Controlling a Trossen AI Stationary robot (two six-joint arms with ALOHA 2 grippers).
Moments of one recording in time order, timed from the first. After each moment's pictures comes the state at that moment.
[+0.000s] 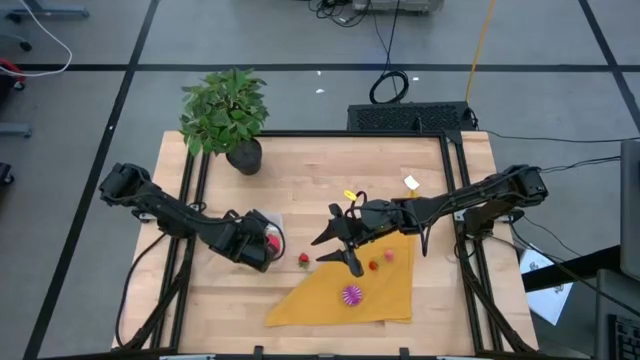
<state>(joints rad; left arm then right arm) -0.41 1.50 0.92 -0.94 -0.48 -1.25 0.19 1.56 1.05 0.24 -0.16 0.11</state>
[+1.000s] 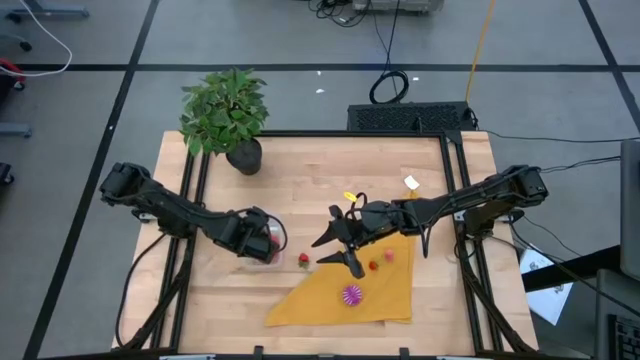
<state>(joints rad) -0.34 1.50 0.90 -0.90 -0.37 -1.28 0.20 1.56 1.05 0.24 -0.16 0.12</state>
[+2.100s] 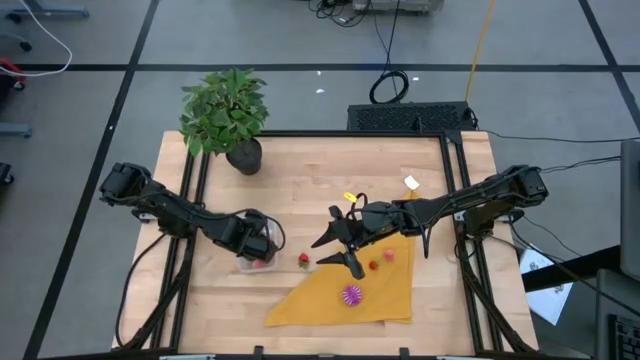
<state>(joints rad) -0.33 1.50 0.81 -0.79 -0.31 -1.28 0.20 1.56 1.05 0.25 -0.16 0.12</state>
